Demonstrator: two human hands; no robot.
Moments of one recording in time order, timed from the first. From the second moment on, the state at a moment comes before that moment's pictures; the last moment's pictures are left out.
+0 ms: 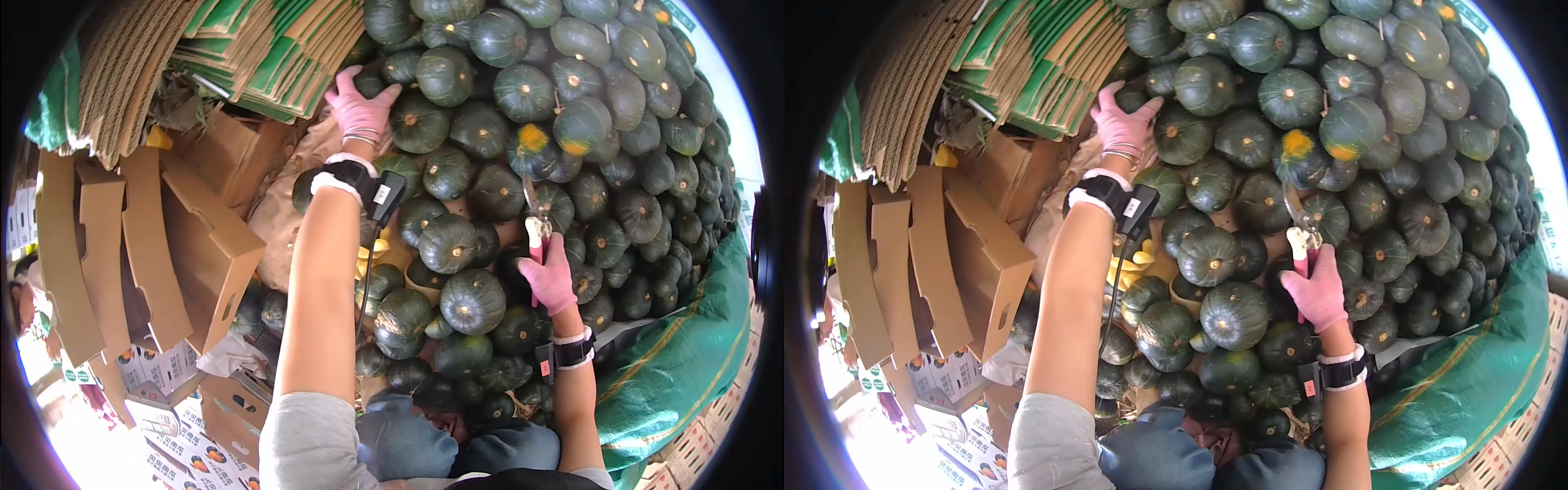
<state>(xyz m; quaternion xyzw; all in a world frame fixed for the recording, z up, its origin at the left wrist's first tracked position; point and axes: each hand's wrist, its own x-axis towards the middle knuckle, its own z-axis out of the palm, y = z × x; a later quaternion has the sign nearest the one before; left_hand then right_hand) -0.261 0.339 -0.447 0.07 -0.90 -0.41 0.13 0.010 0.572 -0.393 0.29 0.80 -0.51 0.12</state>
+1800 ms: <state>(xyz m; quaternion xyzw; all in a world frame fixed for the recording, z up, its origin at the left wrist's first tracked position) -0.293 0.376 -0.435 -0.16 -0.96 -0.22 -0.01 -0.014 0.566 -0.376 0.30 0.89 -0.24 0.26</state>
